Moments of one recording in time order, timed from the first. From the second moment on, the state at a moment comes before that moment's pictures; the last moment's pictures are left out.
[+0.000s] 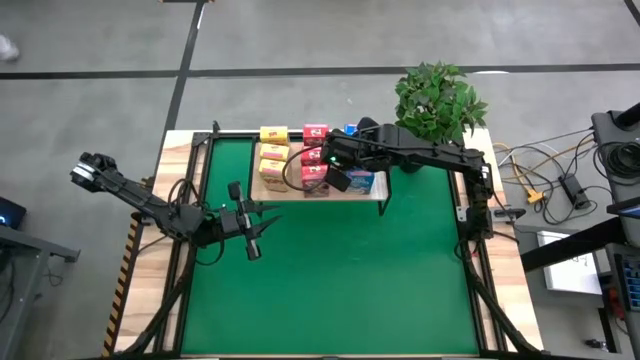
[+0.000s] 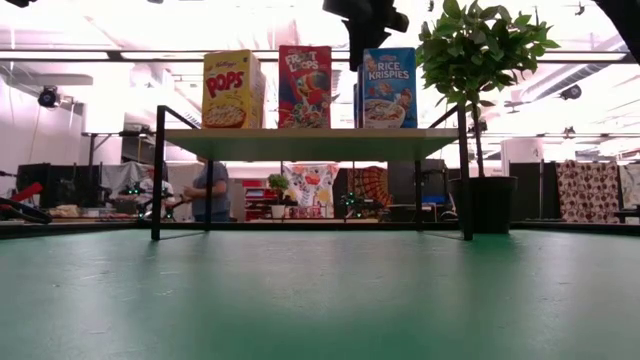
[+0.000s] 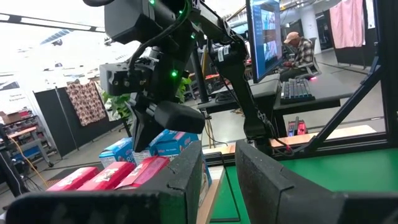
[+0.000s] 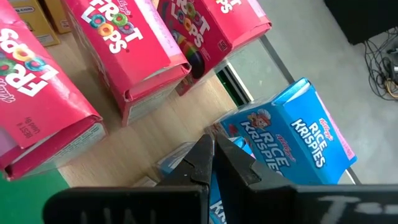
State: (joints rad) left arm -0.46 0.98 0.54 0.64 -0.72 0.38; right arm -0.12 1.94 2.20 -1.38 0.52 0.28
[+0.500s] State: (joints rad) left arm -0.46 0.98 0.54 0.64 -0.72 0.38; right arm -0.12 1.94 2.20 -1.40 0.52 0.29
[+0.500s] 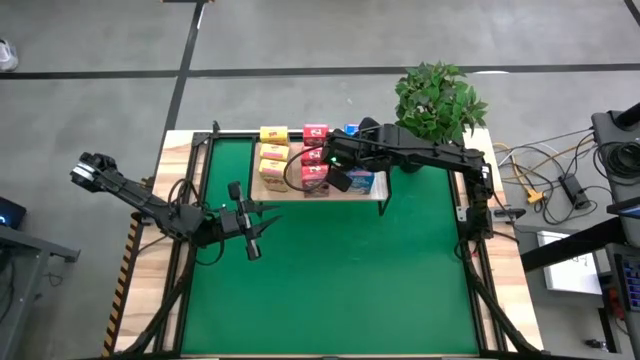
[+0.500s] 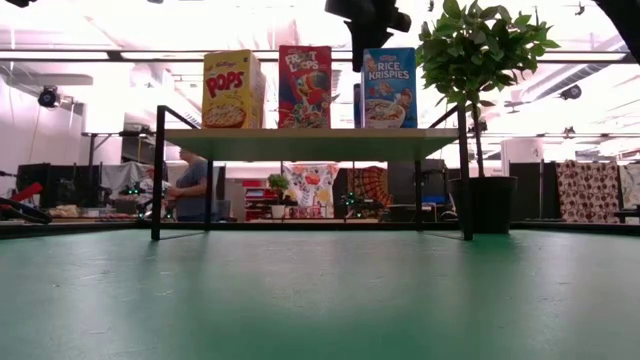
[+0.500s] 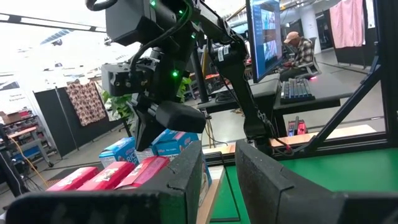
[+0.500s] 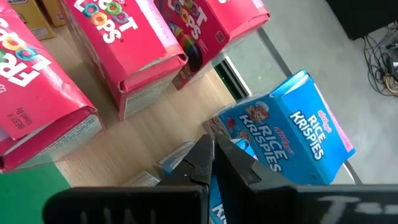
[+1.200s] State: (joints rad) left arm -0.46 0.98 0.54 0.64 -0.72 0.38; right arm -0.18 1.94 2.26 -1.30 0.52 0.21
